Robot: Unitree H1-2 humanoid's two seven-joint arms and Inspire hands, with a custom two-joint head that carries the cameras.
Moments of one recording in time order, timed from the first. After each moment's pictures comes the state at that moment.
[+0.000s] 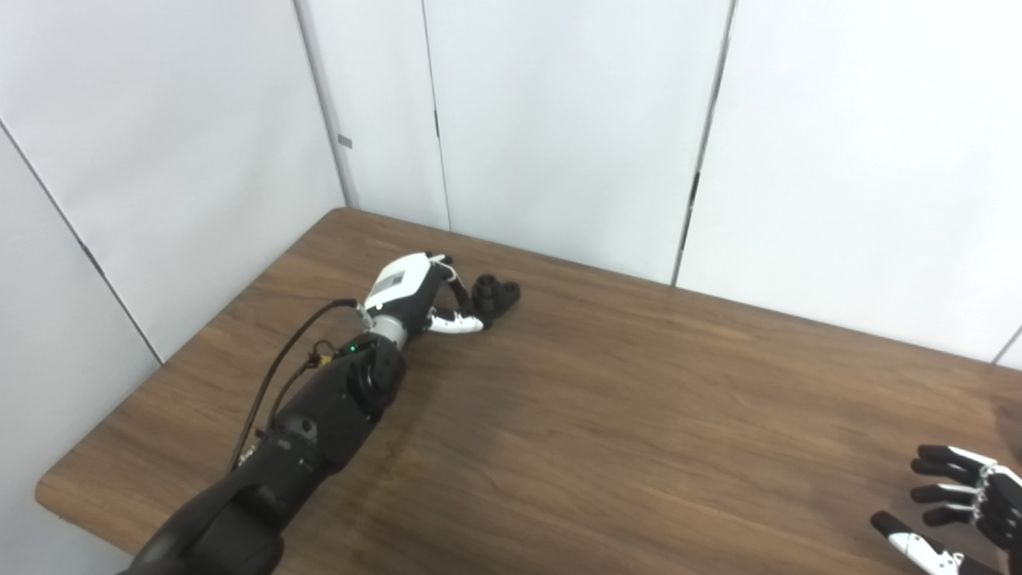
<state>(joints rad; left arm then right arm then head) -0.43 0.53 -0.20 0.52 0.51 0.09 0.11 -0.03 -0.15 -0.01 -0.14 -0.25 -0.05 -0.03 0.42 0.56</state>
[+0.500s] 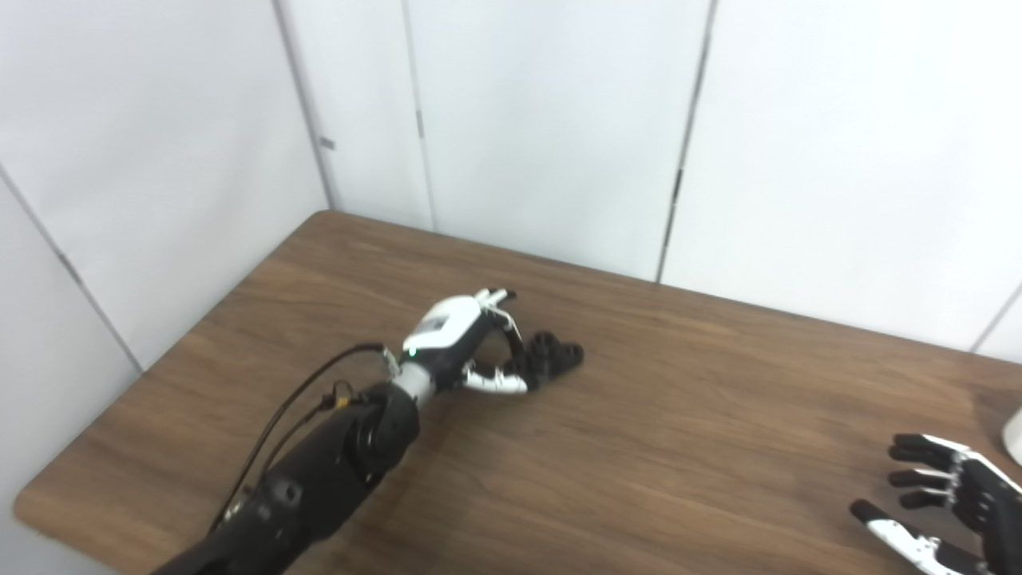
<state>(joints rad) -0.30 0.51 -0.32 0.20 0.53 0.02 0.03 -0.03 -0.15 -0.01 -0.12 -0.24 -0.06 -0.04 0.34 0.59</state>
